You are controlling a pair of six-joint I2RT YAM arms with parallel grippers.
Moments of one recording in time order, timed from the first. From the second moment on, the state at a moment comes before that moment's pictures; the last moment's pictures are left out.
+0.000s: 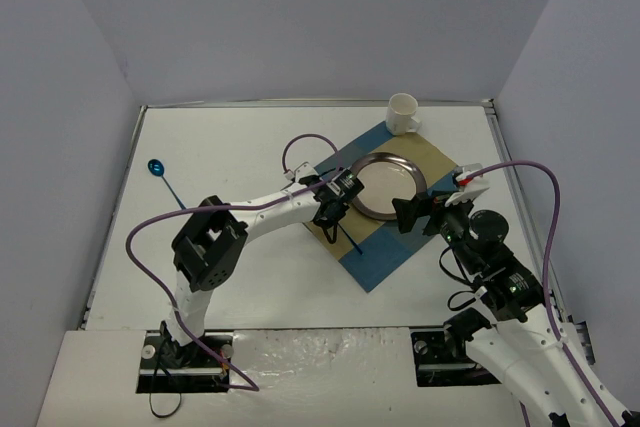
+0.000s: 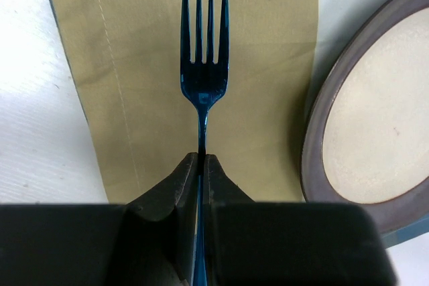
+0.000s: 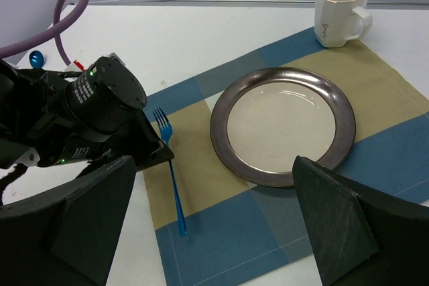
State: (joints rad) left arm -0.88 1.99 1.53 -0.73 -0.40 -1.51; right arm 0.48 0.54 0.66 -0.27 0.10 0.25
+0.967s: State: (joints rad) left arm -0.93 2.06 1.55 -0.73 -0.39 -1.63; right arm 0.48 0.52 0.66 -0.28 0.11 0.23
